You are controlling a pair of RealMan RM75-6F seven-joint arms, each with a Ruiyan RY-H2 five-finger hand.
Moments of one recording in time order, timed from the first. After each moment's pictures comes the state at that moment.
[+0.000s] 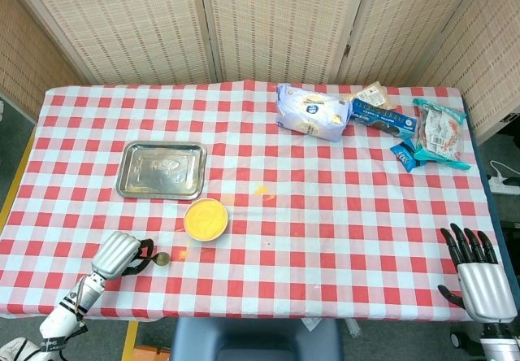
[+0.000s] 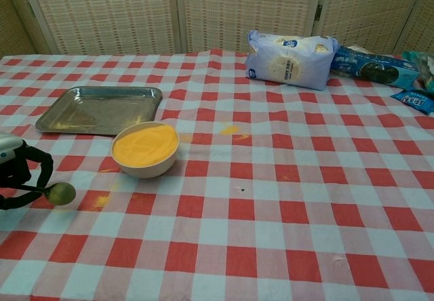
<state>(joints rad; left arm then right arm) -0.43 -1.47 0.09 -1.16 1.66 1.24 -0.18 -0.04 -1.15 -0.02 -1.65 -1.55 1.51 -0.27</state>
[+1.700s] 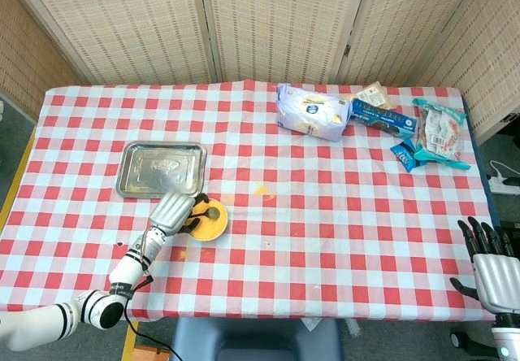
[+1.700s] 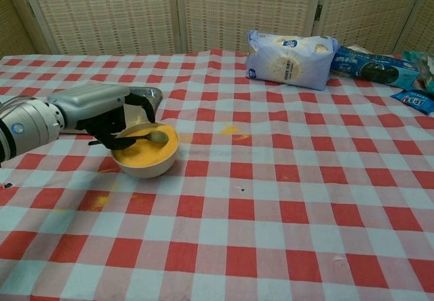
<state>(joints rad) -0.73 -1.57 -0.15 -1.37 1.19 0.93 0.29 -0.01 -1.12 0.02 -1.64 -1.44 1.46 -0.22</state>
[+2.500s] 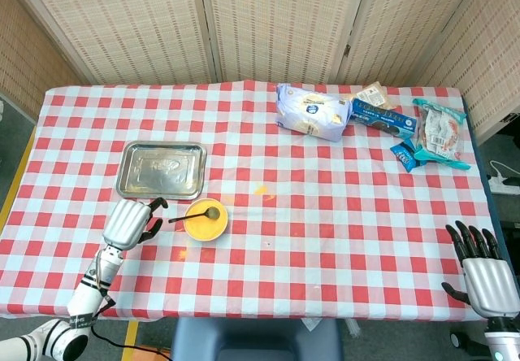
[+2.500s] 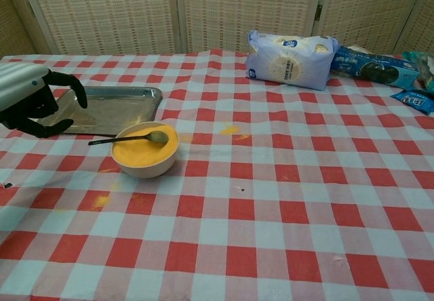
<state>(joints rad) -0.52 -1.51 -0.05 -1.35 1.43 1.33 0.19 -0.01 -1.12 -0.01 -1.66 -1.50 1.46 -0.23</state>
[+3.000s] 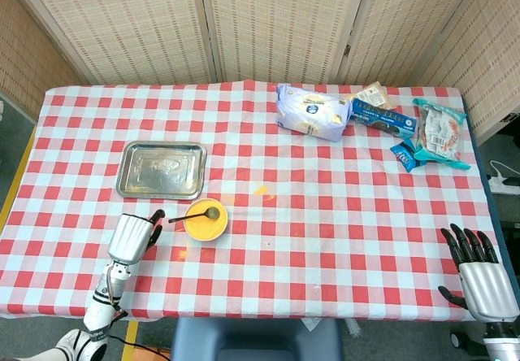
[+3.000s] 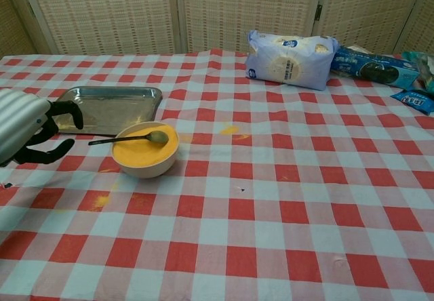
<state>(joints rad) -0.43 -1.85 -0.03 -0.81 1.56 1.54 0.16 -0.02 -1.11 -0.03 -1.66 -1.55 1.49 -0.22</state>
